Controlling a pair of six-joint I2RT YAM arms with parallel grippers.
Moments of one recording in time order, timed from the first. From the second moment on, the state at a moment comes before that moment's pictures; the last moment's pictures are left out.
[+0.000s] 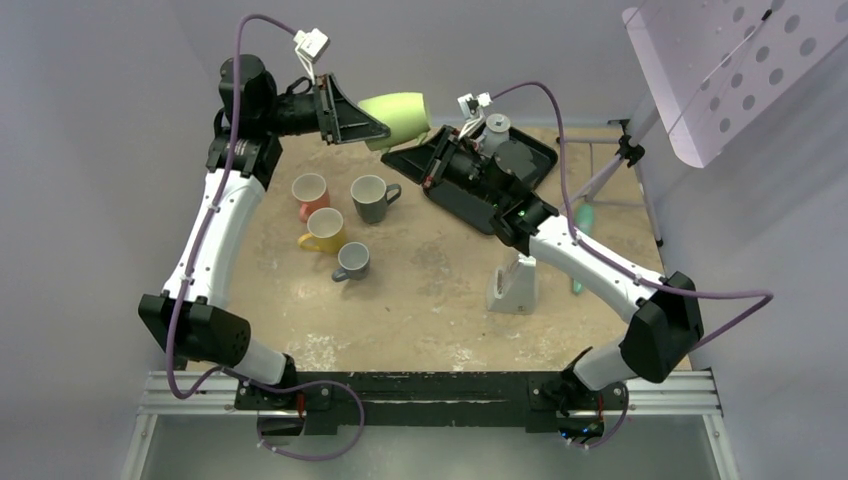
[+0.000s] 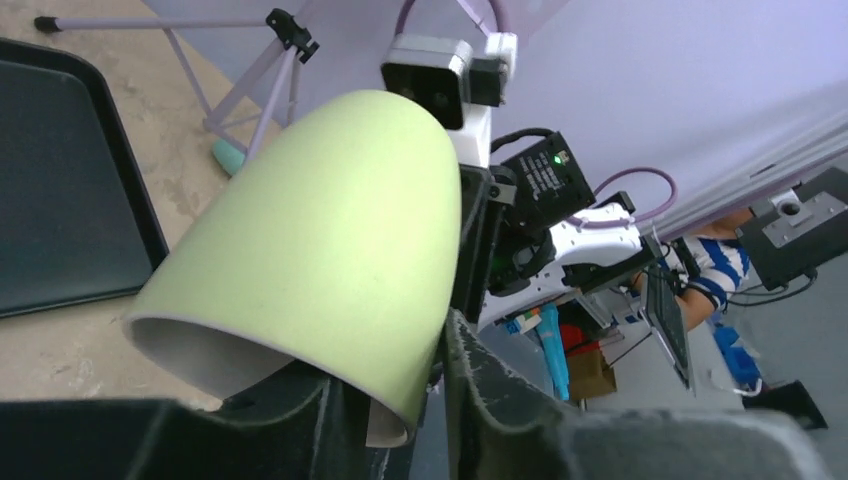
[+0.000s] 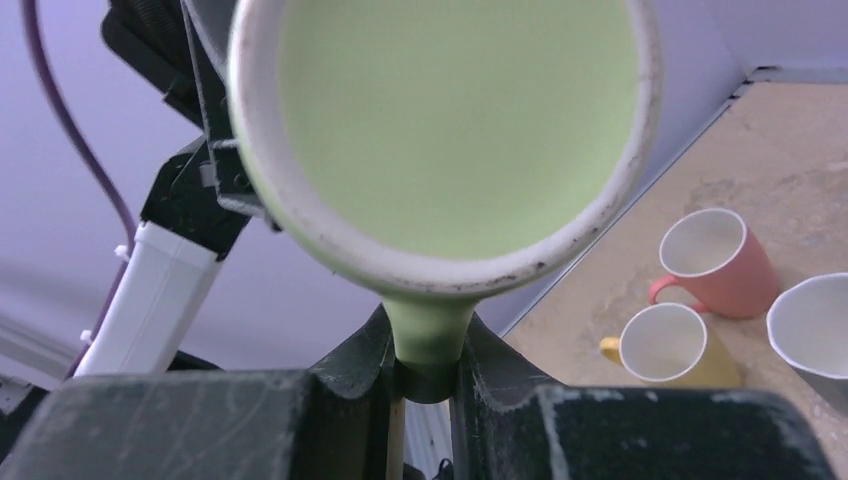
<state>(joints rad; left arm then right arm) -0.16 1.51 1.69 -0.18 1.16 -0.77 0.69 1.46 1.23 0.47 -0.39 0.90</state>
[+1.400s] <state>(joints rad) -0.17 1.38 1.03 -1.15 0.07 0.65 0.65 1.50 1.47 -0.29 0.28 0.28</state>
